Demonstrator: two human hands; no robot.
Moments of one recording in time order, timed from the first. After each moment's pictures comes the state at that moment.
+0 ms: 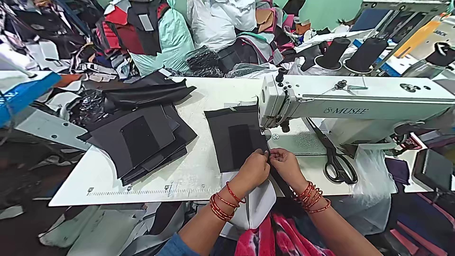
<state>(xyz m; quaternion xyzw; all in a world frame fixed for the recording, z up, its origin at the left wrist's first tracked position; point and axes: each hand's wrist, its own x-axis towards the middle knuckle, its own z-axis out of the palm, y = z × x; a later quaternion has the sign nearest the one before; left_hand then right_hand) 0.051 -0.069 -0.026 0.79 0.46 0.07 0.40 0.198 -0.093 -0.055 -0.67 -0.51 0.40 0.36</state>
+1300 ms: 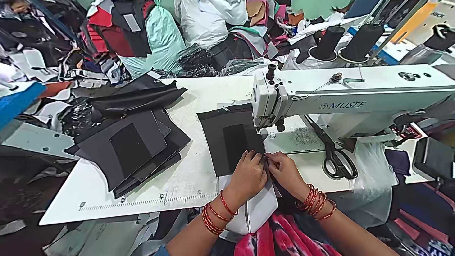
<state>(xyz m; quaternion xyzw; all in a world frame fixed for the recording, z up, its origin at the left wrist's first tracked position) 0.038 -0.084 -0.075 0.90 0.36 0.23 0.10 0.200 -0.110 -0.054 -0.65 -0.62 0.32 0.30</state>
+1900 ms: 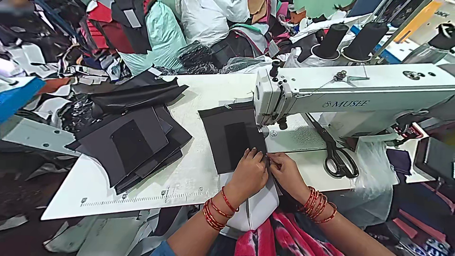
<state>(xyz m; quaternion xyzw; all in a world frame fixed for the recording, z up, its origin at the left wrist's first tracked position) 0.037 -0.084 -0.071 0.90 0.35 0.22 0.12 0.195 -0.119 -0.058 -0.64 -0.63 0.29 0.33</state>
